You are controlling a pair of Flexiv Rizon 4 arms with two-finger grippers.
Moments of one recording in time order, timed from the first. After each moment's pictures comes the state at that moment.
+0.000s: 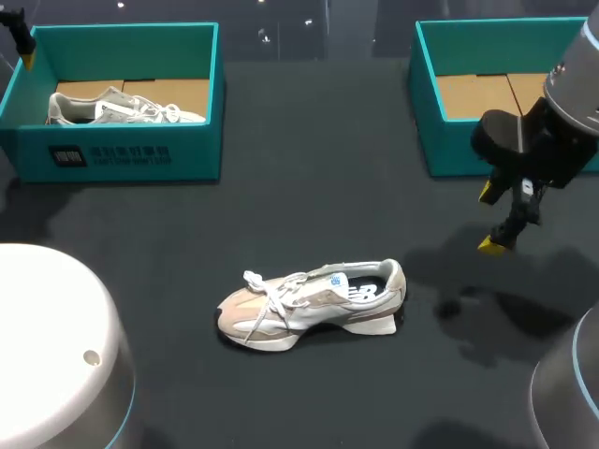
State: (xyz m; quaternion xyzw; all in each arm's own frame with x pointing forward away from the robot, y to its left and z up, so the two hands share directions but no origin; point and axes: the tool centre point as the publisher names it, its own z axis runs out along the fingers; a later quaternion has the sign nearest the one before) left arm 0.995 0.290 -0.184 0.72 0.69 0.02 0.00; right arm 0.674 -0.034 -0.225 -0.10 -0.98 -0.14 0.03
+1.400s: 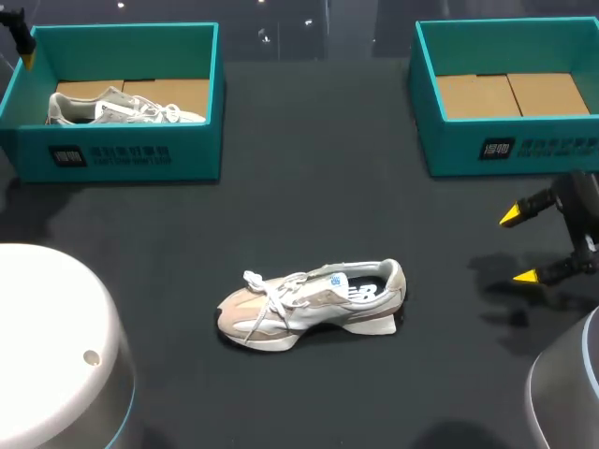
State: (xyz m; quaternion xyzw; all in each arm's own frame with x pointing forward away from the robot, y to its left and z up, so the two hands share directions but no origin) left arm 0.995 0.290 -0.184 0.72 0.69 0.02 0.00; right arm 0.681 -0.080 -0.294 0.01 -0.94 -0.33 -0.05
